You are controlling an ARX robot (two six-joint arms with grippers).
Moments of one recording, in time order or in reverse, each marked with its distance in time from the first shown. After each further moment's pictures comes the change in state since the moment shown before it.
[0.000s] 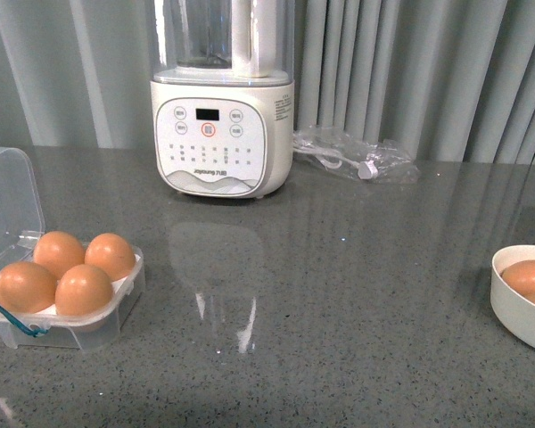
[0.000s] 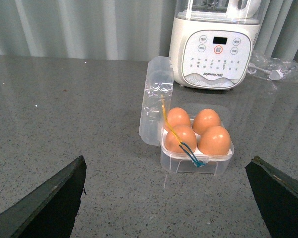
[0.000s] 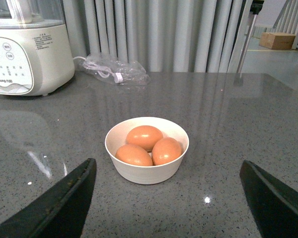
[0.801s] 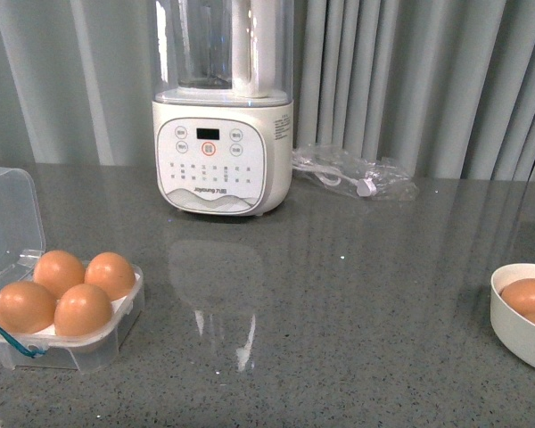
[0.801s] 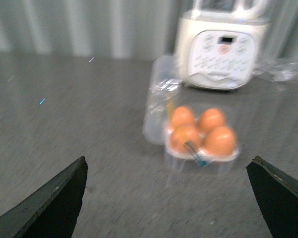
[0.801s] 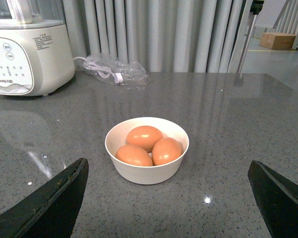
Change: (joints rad) left arm -0.033 0.037 0.022 -0.071 -0.112 -0.038; right arm 0.000 0.000 0.000 0.000 0.000 0.000
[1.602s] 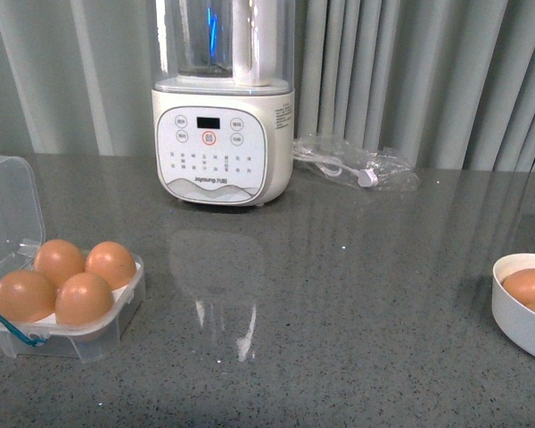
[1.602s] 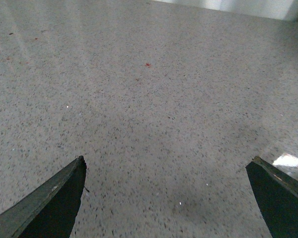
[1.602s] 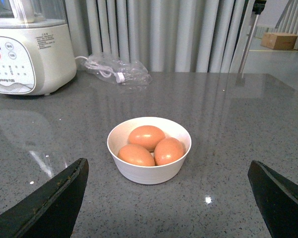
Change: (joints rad) left arm 0.298 1.291 0.525 0.568 0.054 0.063; right arm 0.000 0.000 0.000 0.000 0.000 0.000
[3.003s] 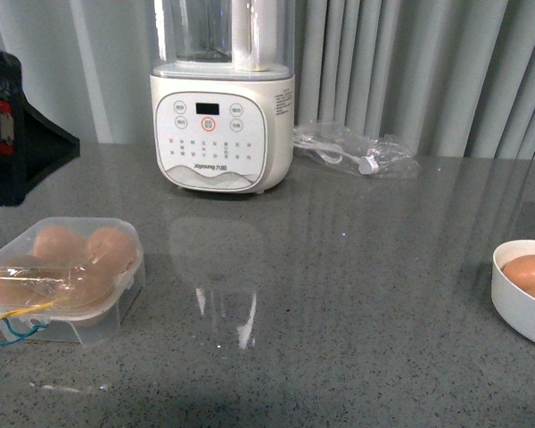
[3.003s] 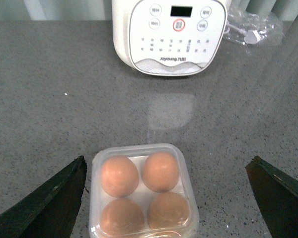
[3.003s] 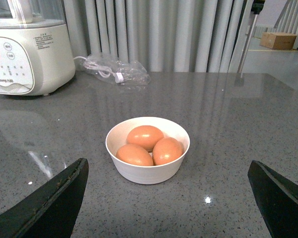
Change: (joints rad) left arm -0.425 -0.184 0.067 -0.240 0.062 -0.028; right arm 0.000 0.000 0.000 0.000 0.000 0.000
